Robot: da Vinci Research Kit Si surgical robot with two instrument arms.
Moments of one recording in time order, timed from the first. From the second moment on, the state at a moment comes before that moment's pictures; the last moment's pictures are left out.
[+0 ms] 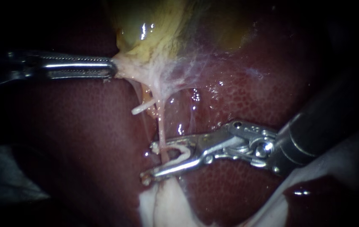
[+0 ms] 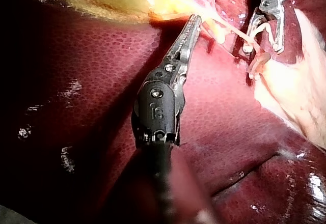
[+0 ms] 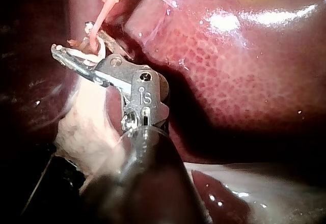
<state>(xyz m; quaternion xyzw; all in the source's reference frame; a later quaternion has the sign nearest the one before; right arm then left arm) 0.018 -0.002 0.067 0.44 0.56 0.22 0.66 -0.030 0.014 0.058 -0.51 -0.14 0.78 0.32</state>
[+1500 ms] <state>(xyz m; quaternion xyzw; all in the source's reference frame) 0.018 -0.002 0.067 0.52 0.52 0.25 0.63 -0.031 0.014 0.058 -0.51 -0.14 0.78 0.32</state>
